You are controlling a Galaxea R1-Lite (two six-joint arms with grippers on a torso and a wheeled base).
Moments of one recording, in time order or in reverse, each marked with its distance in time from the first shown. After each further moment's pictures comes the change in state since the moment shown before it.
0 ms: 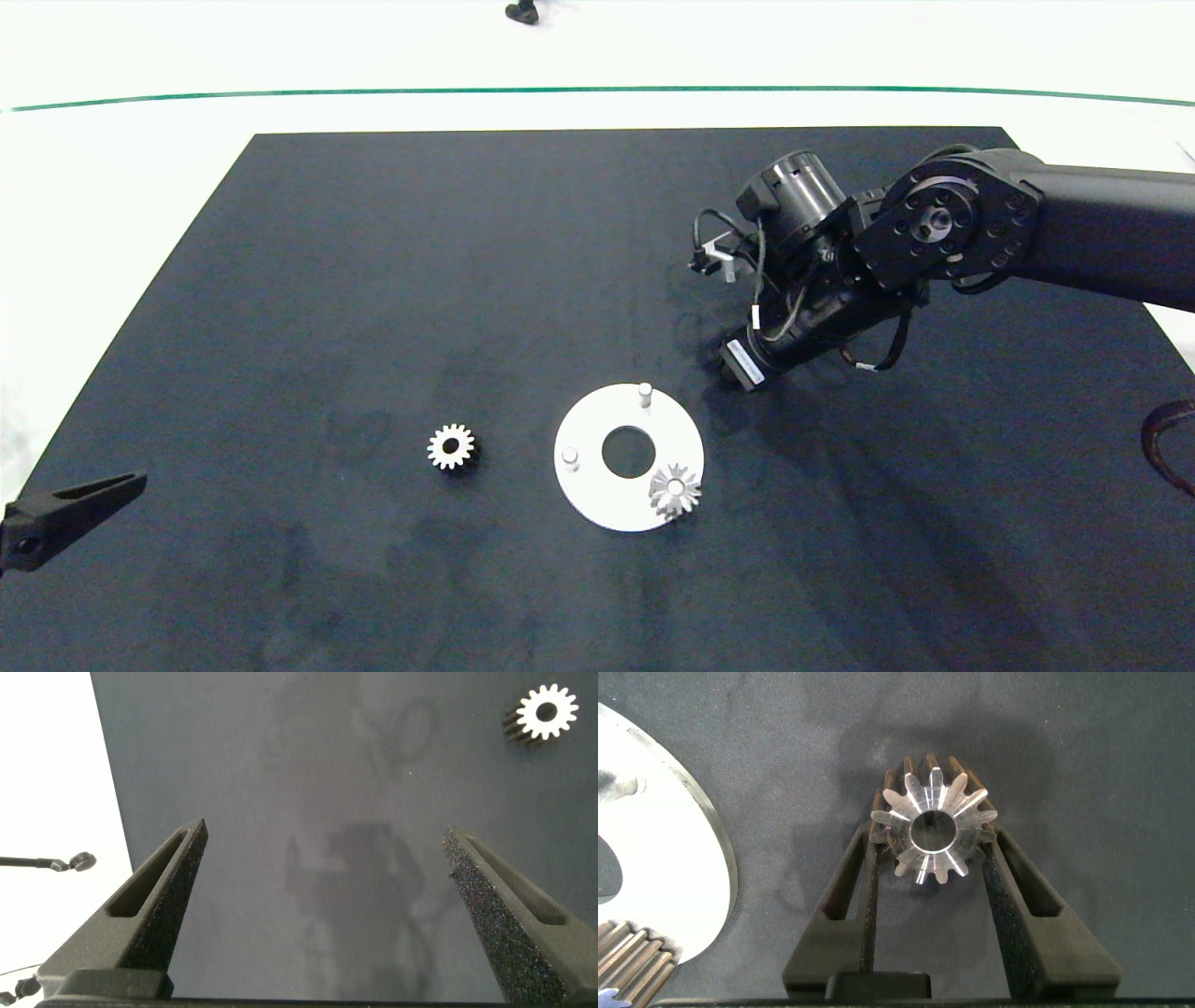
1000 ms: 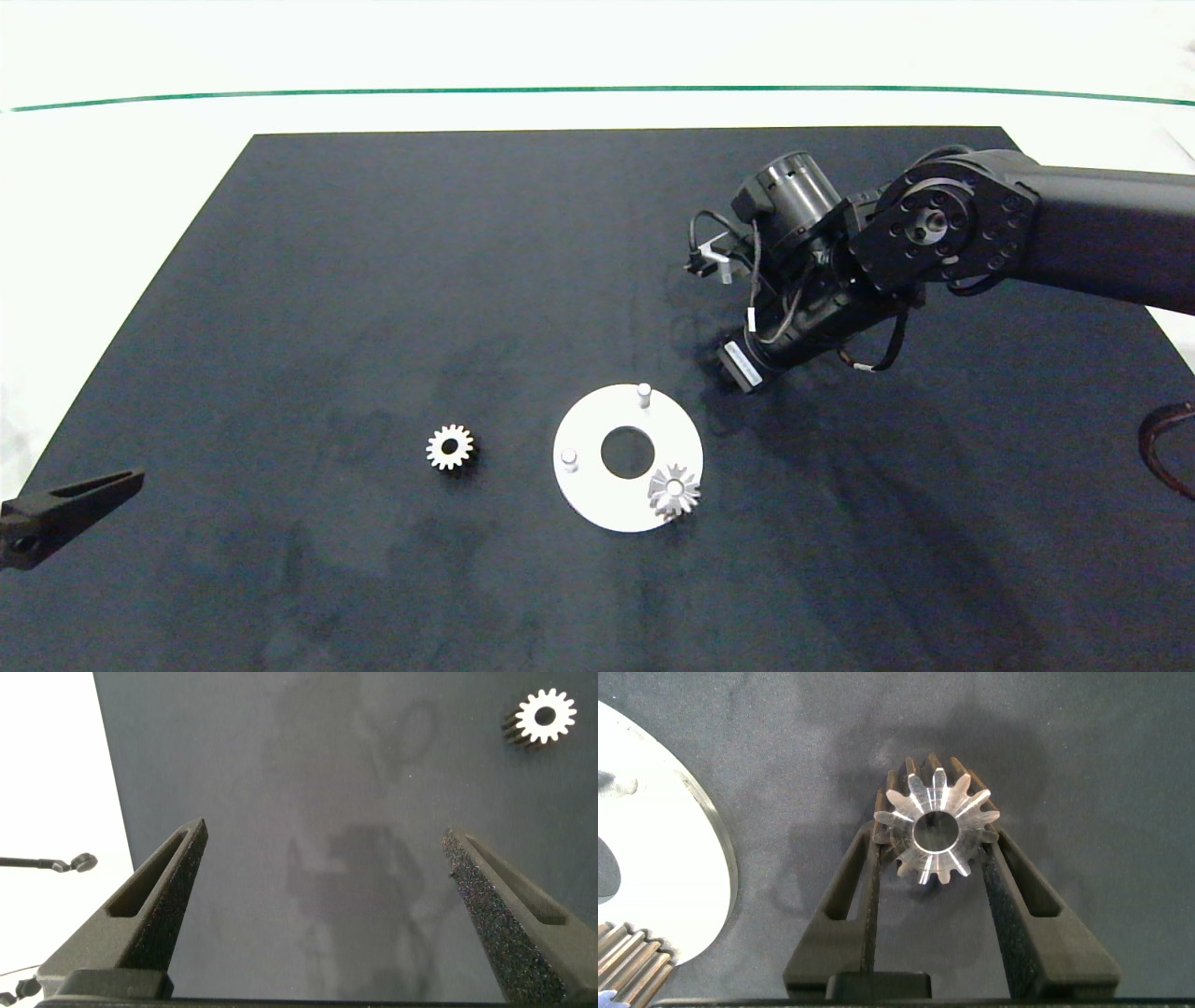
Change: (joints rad) left arm 0.003 -0.003 -0.002 0.000 0.000 -0.001; right arm 0.025 -0.002 0.000 0.001 -0.006 0.000
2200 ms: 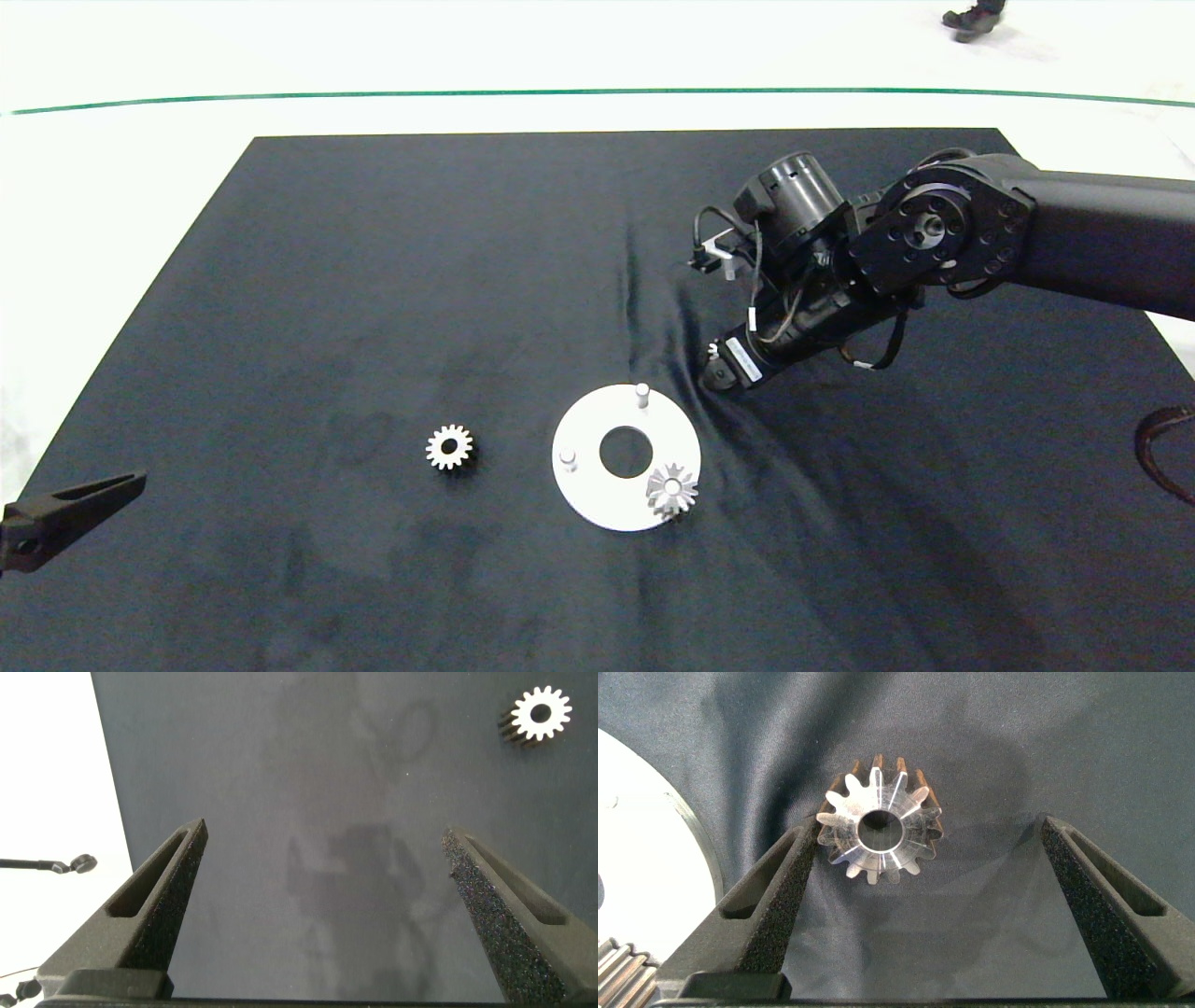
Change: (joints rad) left arm -0.003 0.000 0.002 0.000 0.000 0.001; right arm -0.004 0.036 -0.001 -0.008 0.005 0.013
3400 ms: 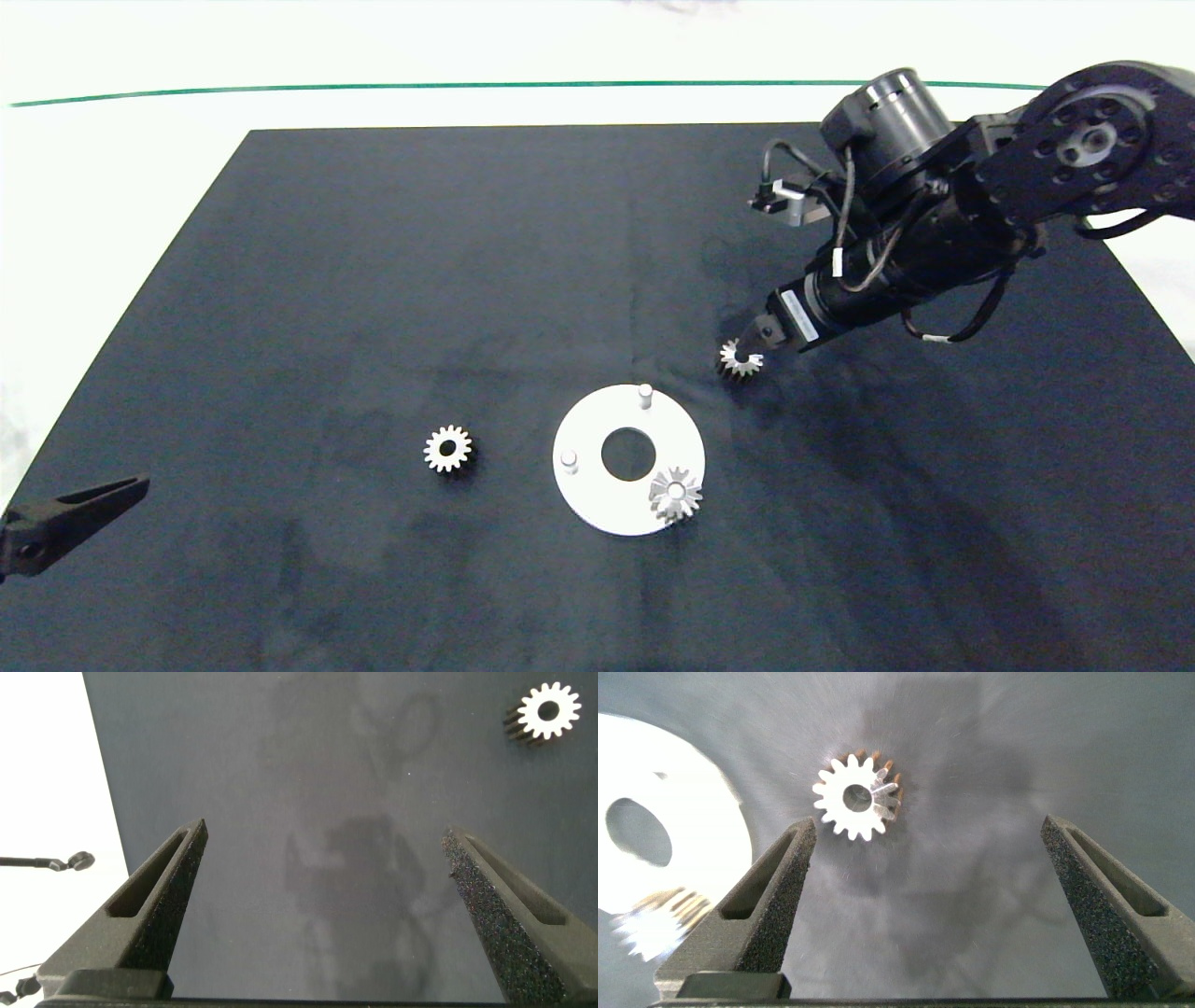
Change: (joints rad) left arm -0.001 0.002 0.006 0.000 0.000 0.000; right arm -0.044 -0.213 0.001 0.066 0.080 0.071
